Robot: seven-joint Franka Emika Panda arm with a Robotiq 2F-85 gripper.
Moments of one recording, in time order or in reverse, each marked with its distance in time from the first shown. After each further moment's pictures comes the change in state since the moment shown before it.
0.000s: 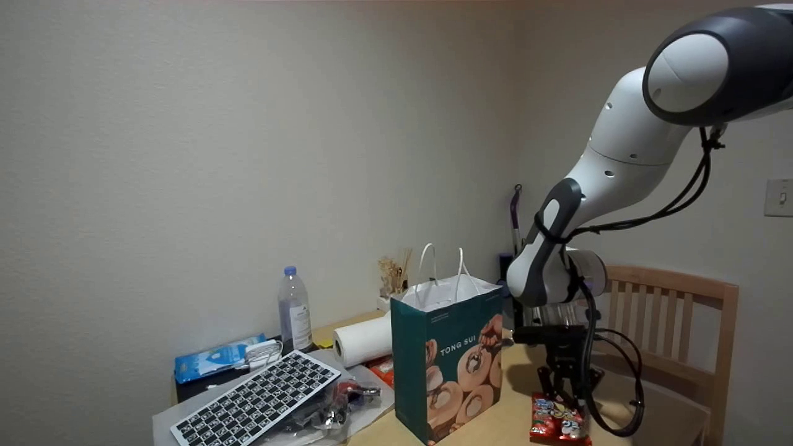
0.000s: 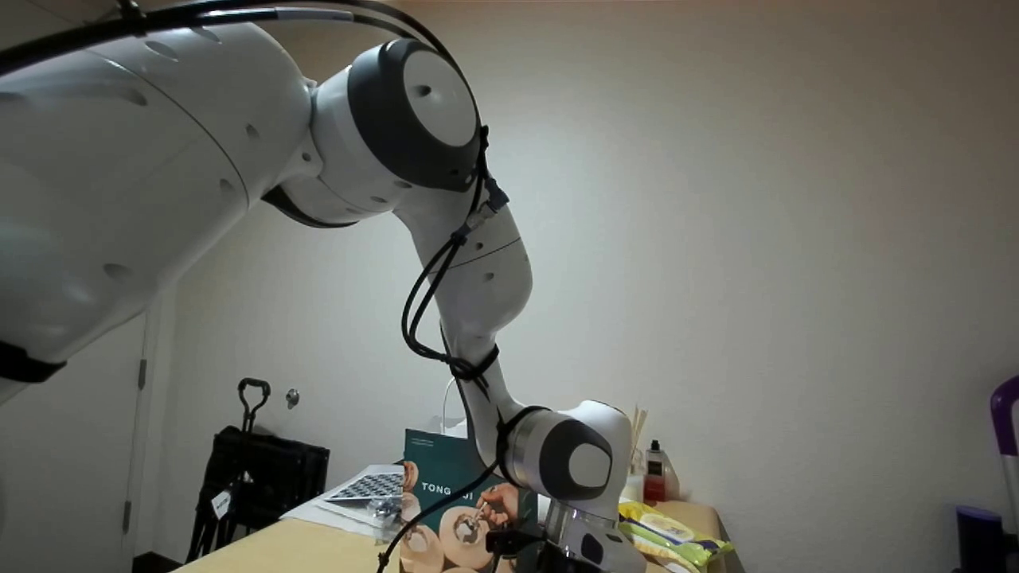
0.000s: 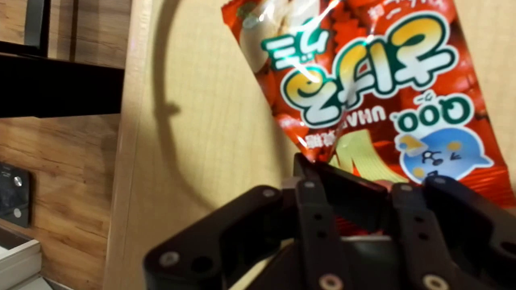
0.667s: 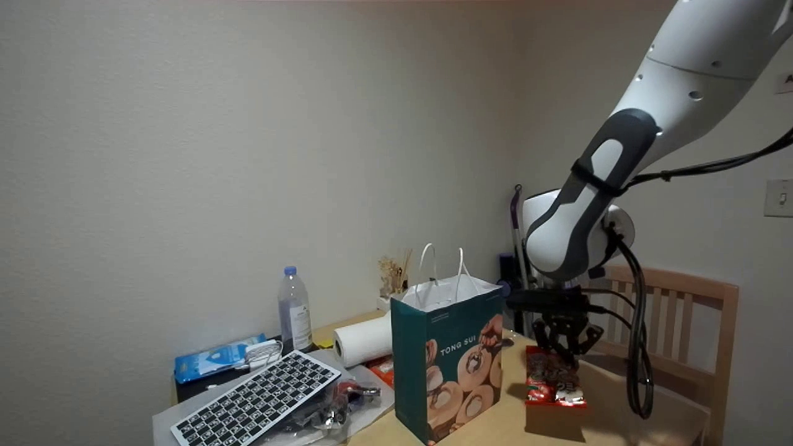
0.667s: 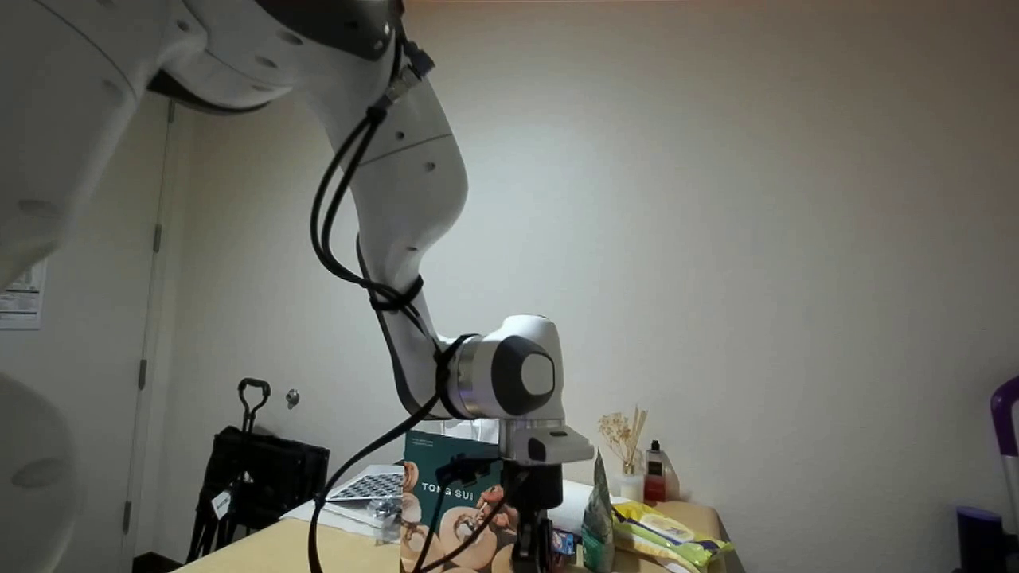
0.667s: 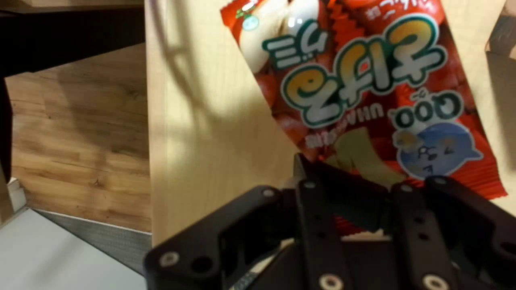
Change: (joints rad) arm 0.215 -0.378 -0.126 -0.296 -0.334 0.198 0.359
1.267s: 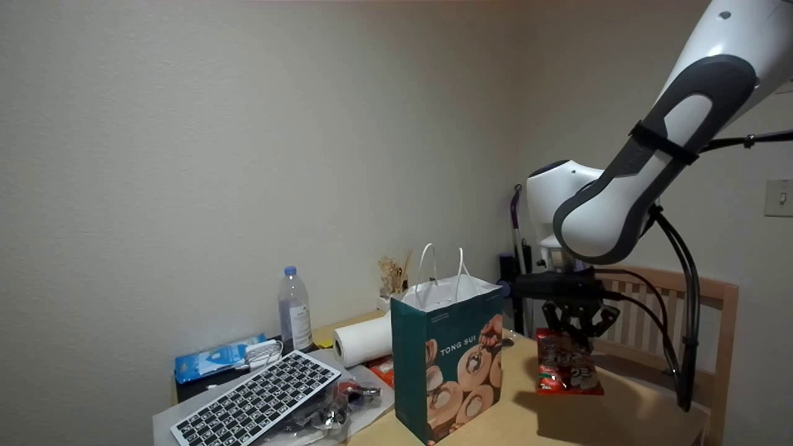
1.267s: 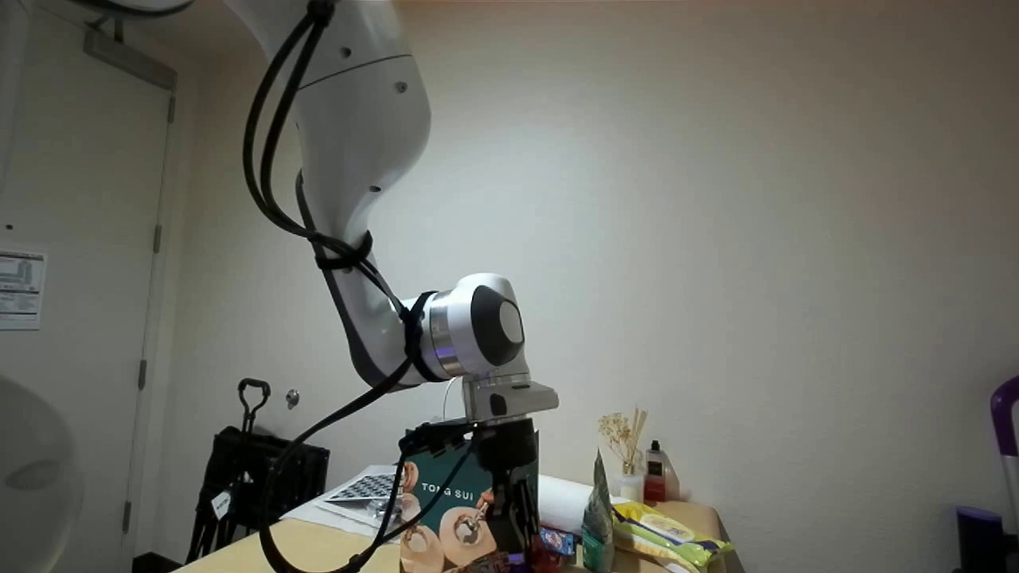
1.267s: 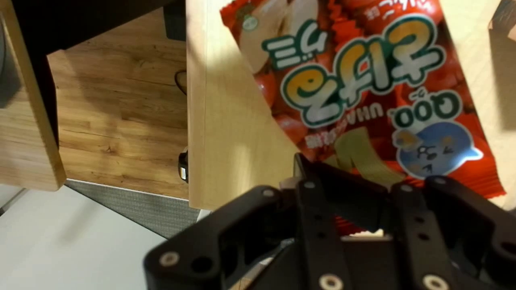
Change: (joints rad) arm -0.011 -0.217 0.047 -0.124 -0.280 -0.060 0.262
